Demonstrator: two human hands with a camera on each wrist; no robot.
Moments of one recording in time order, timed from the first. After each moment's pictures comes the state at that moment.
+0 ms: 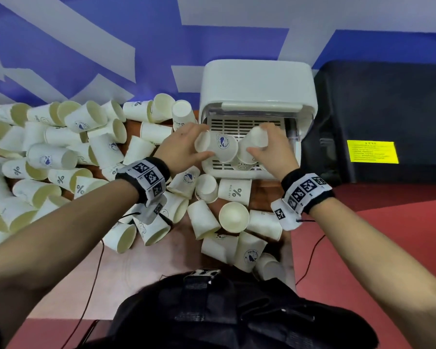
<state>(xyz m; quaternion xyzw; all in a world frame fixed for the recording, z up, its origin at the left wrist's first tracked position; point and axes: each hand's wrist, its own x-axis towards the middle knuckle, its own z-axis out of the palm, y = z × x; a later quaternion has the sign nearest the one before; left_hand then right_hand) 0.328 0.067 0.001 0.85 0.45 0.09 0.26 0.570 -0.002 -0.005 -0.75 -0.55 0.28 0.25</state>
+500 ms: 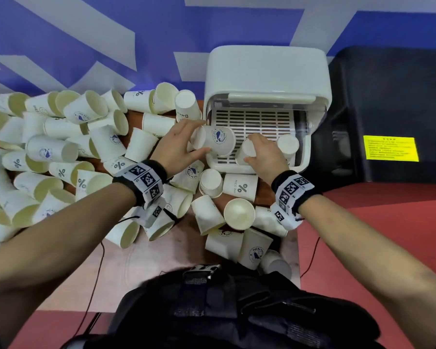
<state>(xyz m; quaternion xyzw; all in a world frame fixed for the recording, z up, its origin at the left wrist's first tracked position) 0.309 0.066 -0.025 0.84 0.44 0.16 0.26 0.549 -0.001 -0.050 -0.72 -0.64 0.24 0.09</state>
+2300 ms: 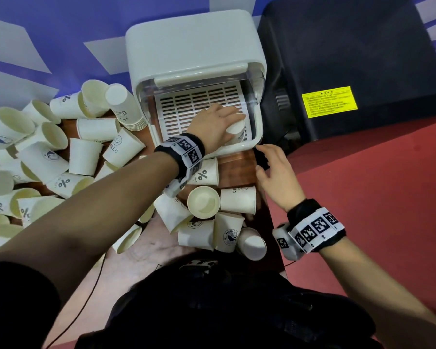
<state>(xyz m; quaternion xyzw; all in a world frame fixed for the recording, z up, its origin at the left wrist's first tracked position) 0.488 0.056 -0.046 0.96 0.23 -0.03 0.14 0.603 -0.138 -0.040 -0.77 -0.51 0.25 0.28</state>
